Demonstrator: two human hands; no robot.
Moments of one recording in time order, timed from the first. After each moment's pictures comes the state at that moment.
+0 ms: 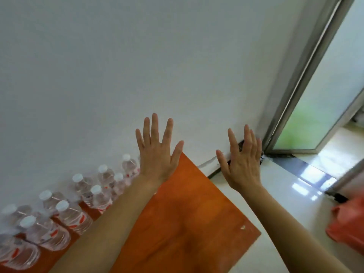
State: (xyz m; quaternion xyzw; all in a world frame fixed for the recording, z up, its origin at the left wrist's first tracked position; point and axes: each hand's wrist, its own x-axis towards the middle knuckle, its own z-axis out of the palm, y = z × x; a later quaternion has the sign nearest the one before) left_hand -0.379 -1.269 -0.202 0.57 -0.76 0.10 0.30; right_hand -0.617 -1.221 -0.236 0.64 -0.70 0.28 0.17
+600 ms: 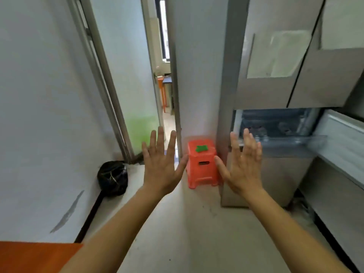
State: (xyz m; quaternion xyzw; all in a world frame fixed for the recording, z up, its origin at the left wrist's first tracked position) left_hand -0.867 -0.930 -0.179 0.14 -0.95 -0.03 0.28; right_hand -0.996 -0.724 -0.214 0.28 -0.88 0.23 0.31
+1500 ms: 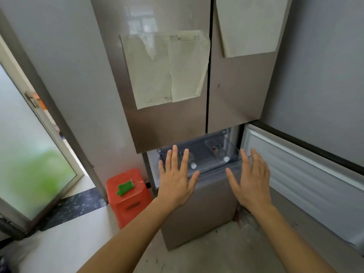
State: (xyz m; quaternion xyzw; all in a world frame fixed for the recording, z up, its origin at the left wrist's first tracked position) left_hand -1.391 -0.743 -0.243 -0.06 -0.99 -0.09 0.12; right_hand -1.390 -0.509 -0.258 0.01 -0.96 0.16 0.24
